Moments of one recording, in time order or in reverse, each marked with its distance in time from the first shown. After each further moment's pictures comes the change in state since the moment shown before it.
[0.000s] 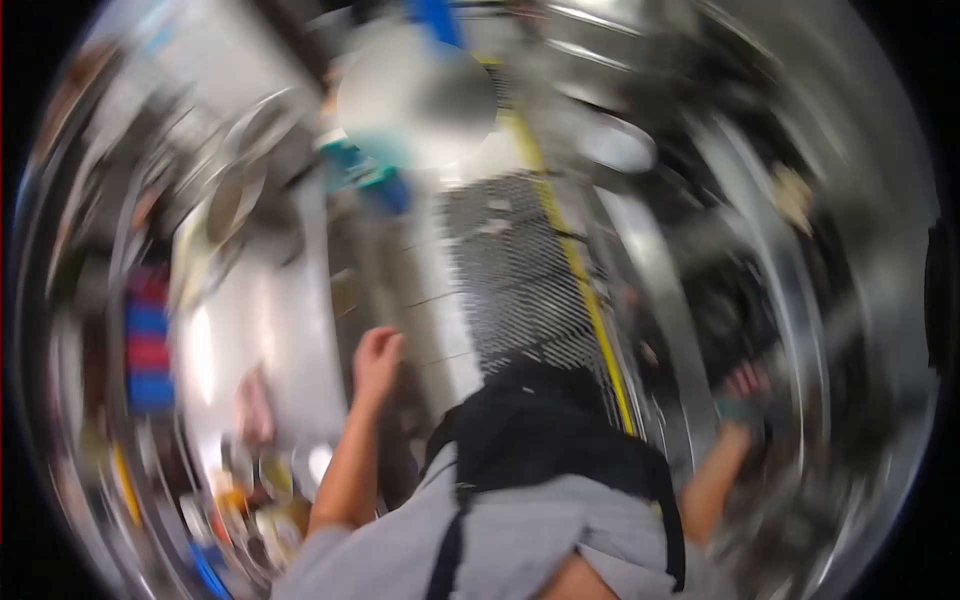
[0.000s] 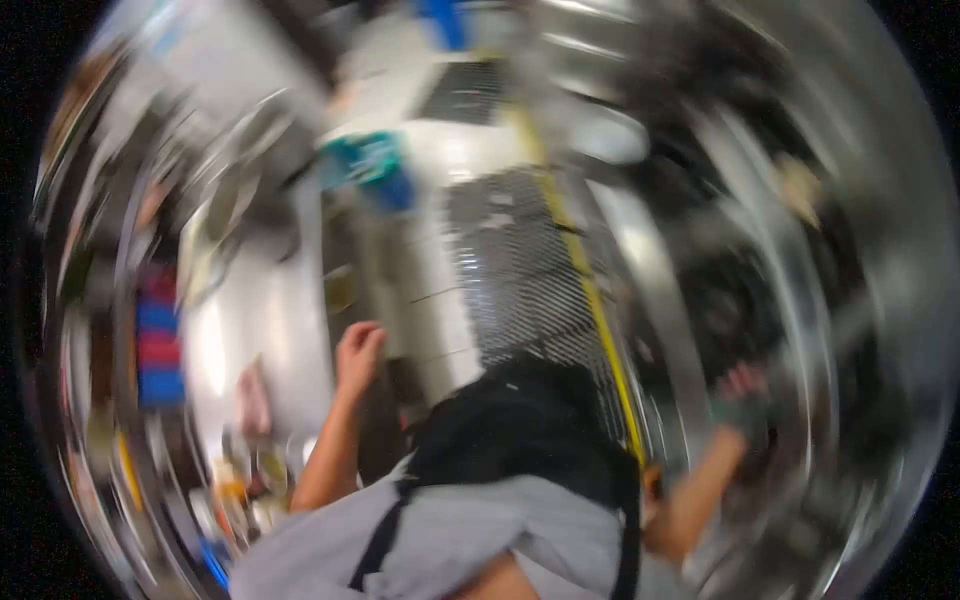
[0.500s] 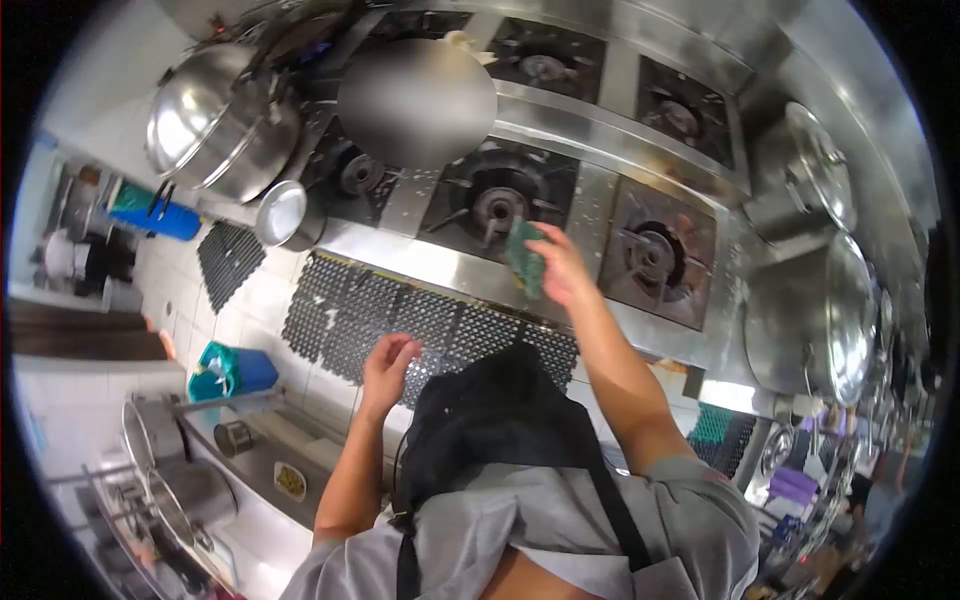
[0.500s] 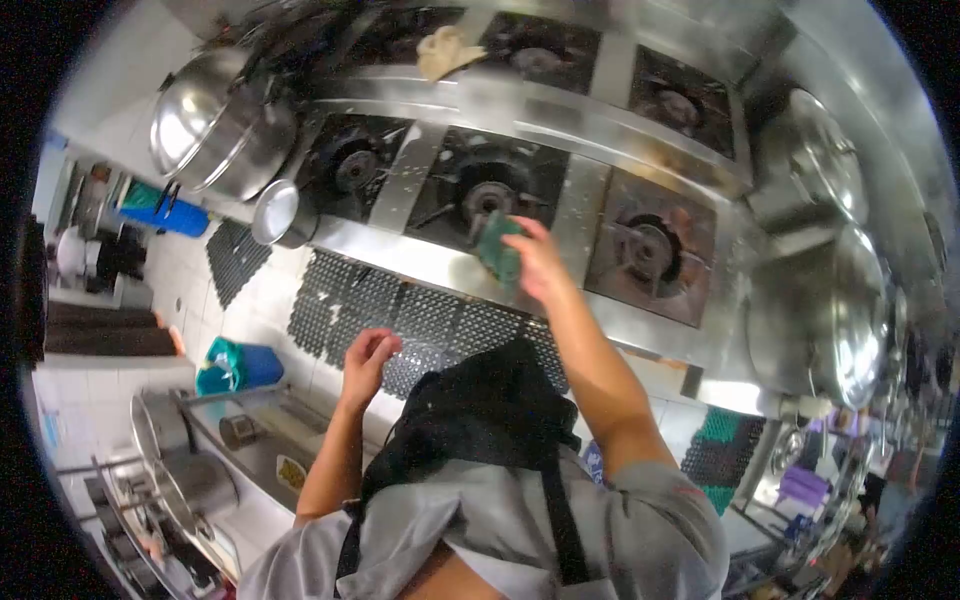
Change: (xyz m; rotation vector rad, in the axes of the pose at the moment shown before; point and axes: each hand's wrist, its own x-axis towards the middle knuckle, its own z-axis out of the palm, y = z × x) left_hand -0.035 0.141 0.316 -0.204 -1.134 0.146; right_hand -0.017 -0.020 0.164 0.078 0.353 -0.007
